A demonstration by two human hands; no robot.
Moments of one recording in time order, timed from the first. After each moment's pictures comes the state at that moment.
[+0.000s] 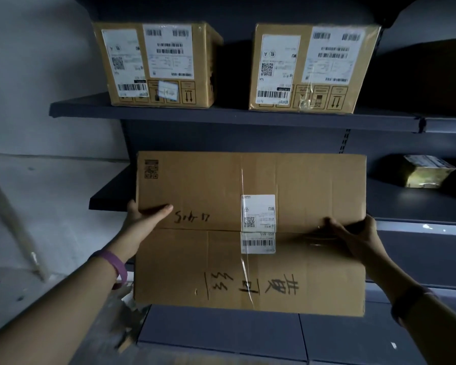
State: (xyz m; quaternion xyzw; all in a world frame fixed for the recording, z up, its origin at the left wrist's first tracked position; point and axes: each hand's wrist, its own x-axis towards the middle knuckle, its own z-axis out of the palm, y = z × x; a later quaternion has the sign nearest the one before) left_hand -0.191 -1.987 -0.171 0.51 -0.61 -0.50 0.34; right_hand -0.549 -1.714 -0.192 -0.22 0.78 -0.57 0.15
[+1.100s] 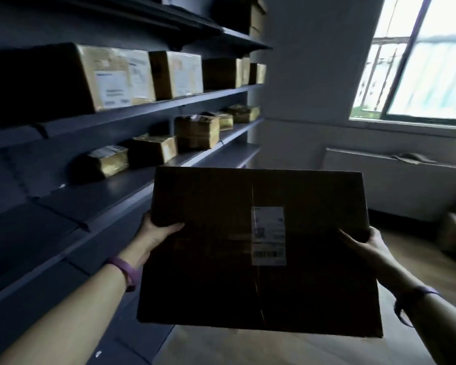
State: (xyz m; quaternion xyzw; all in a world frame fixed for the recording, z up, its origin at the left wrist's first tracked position) left_hand -0.565 -1.592 -0.168 0.04 -0.77 -0.63 -0.04; right_hand -0.430 -1.157 -0.186 0.26 0.76 -0.57 -0.15
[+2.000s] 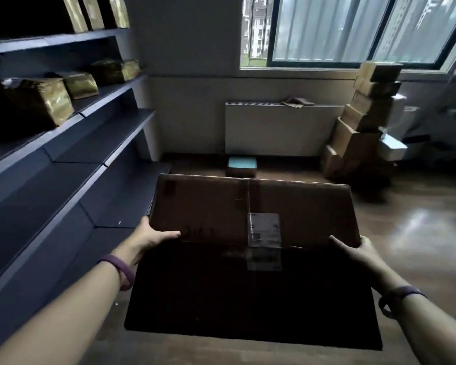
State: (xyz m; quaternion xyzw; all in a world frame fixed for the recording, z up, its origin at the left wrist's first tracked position) left_hand -0.593 -1.259 -0.265 -0.04 -0.84 -0.48 -0.23; right_hand -0.290 -0.894 -0.306 0.48 0.66 -0.55 -0.18
